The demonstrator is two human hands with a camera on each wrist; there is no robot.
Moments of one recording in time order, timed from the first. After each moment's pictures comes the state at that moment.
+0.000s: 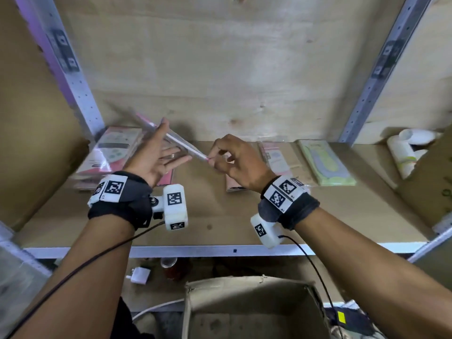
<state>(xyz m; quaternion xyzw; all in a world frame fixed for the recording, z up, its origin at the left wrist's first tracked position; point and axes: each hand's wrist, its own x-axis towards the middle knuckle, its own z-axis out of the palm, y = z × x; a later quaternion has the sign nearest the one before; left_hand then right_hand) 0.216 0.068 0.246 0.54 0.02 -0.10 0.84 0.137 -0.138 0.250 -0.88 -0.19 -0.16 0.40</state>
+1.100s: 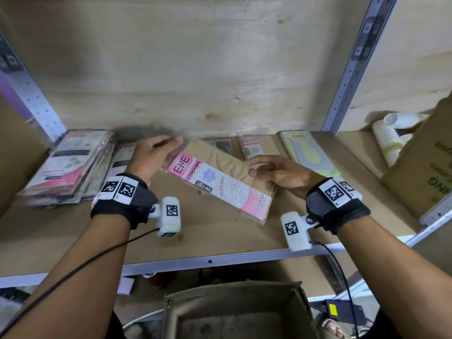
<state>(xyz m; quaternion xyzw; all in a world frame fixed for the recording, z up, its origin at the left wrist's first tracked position) 0.250 0.000 0.208 0.73 -0.09 0.00 0.67 0.121 -0.283 0.212 -0.79 -0.01 0.07 0.61</state>
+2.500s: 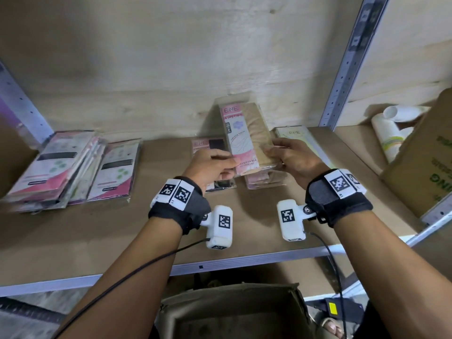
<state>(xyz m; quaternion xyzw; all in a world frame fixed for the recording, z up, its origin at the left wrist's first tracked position) 0.204 -0.116 0.199 0.72 -0.10 -0.18 0.66 0.138 -0.316 0.212 -0.70 0.17 -0.09 0.68</state>
